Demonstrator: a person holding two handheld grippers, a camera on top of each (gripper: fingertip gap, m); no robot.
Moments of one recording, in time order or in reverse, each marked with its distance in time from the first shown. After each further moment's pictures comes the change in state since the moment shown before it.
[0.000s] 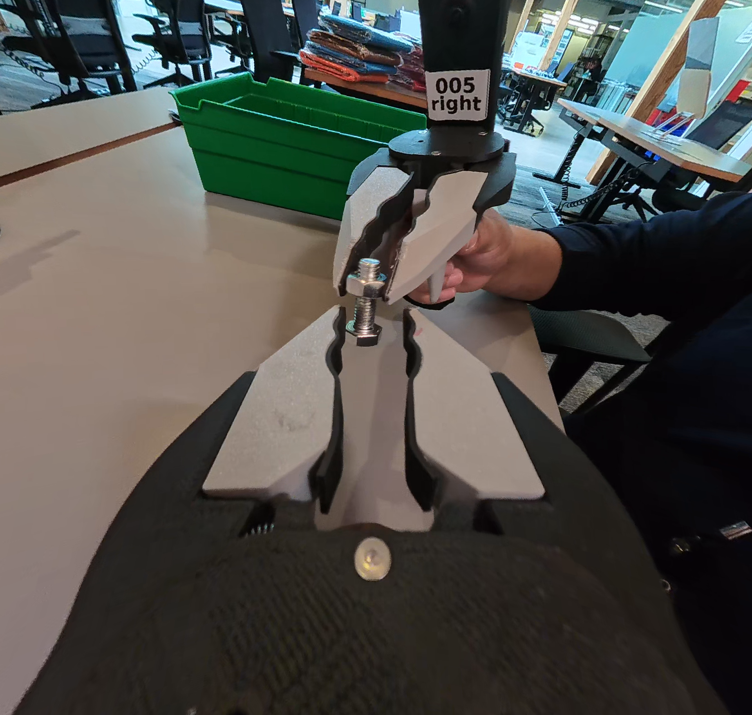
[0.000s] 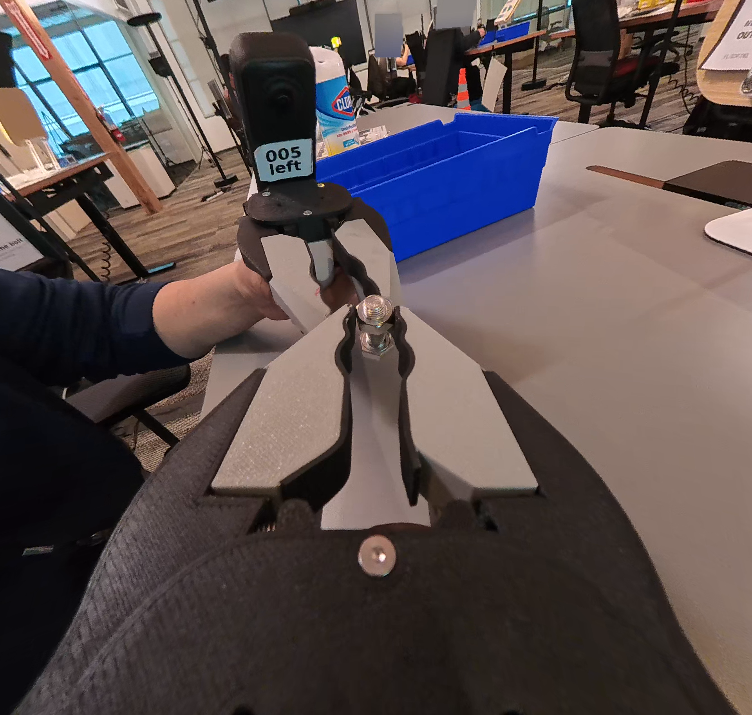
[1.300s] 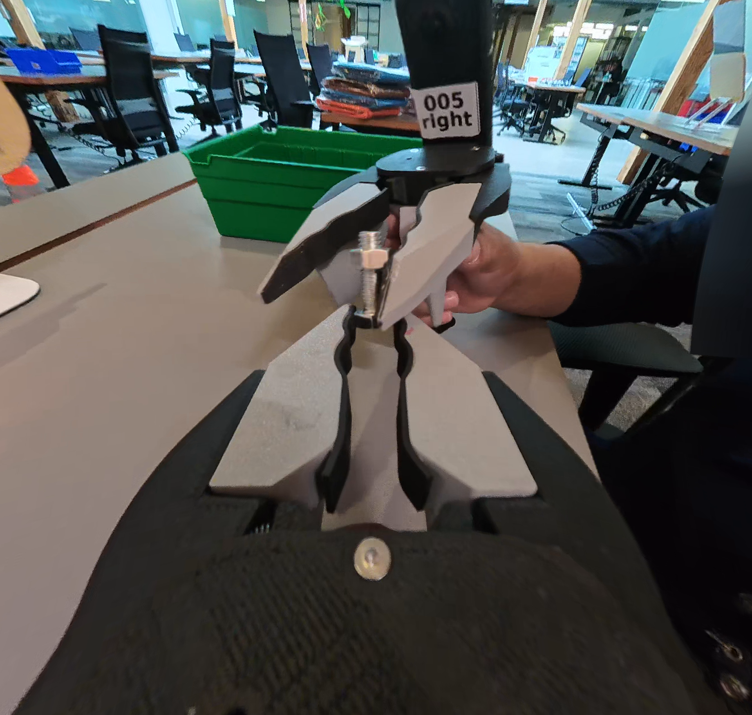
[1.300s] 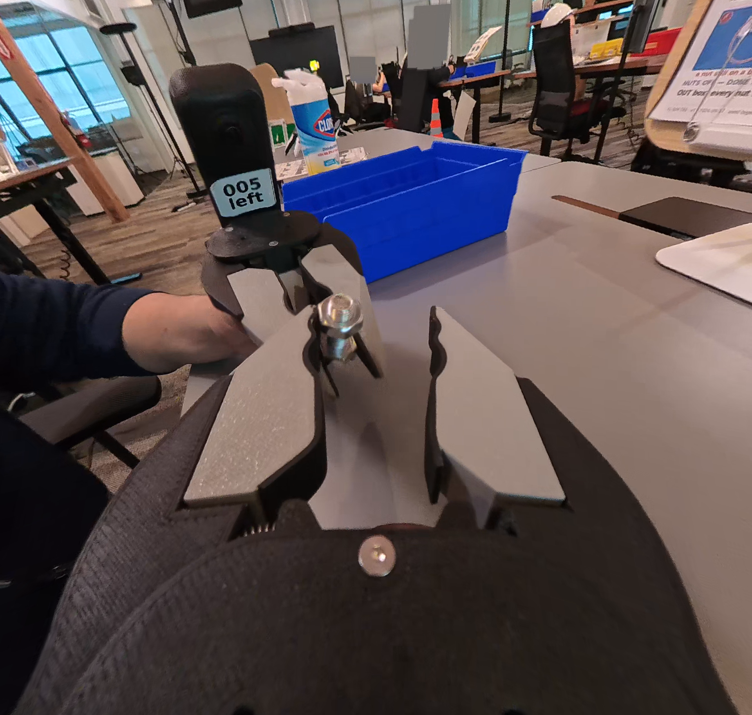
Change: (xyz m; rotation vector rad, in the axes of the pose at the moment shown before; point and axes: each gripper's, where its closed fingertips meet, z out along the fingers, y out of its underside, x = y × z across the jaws) left arm 0.011 -0.011 0.014 0.076 -0.056 0.109; right arm 0.003 -0.010 -0.001 0.048 0.066 -0.050
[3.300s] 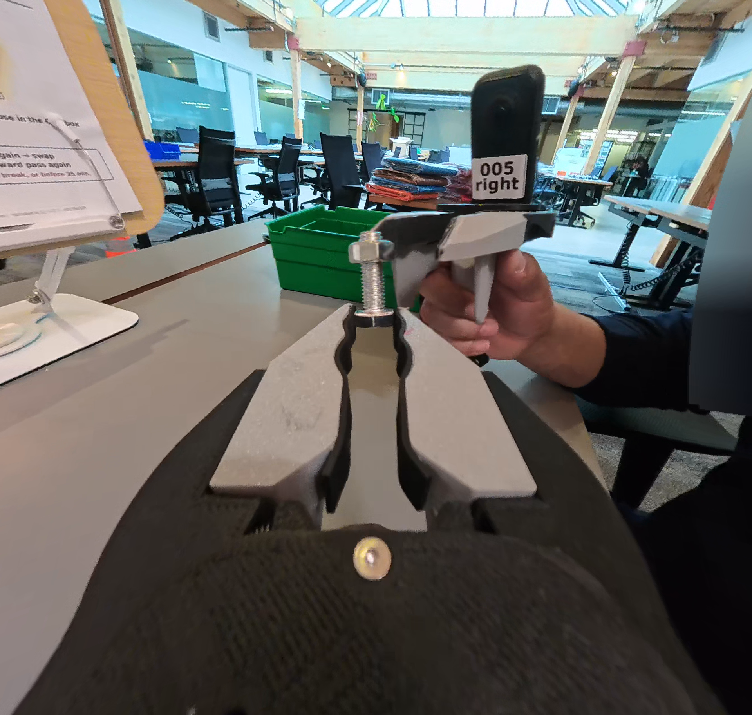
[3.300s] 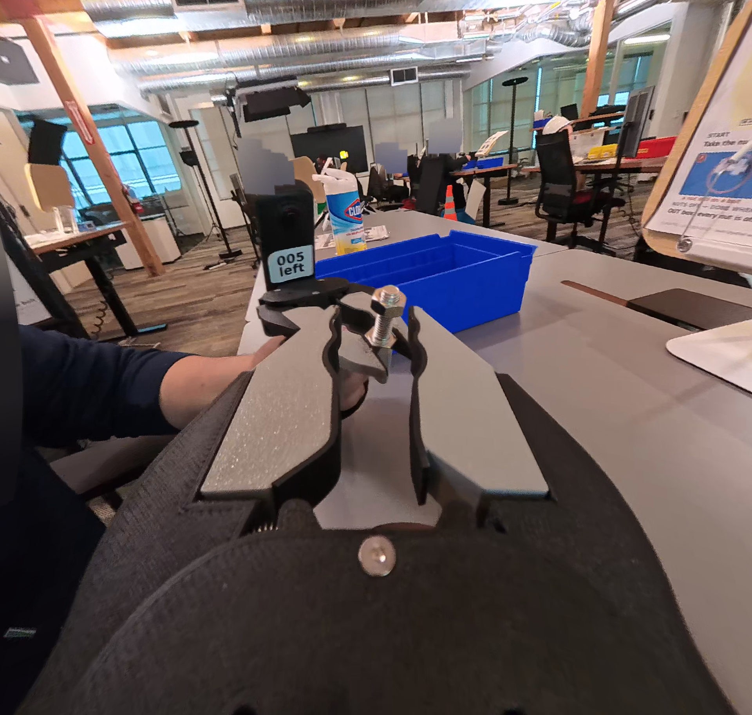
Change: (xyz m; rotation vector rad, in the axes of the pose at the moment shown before) left arm -0.024 -0.032 -0.033 0.187 -0.110 -0.022; right arm -0.020 -0.050 0.000 0.186 -0.059 -0.026
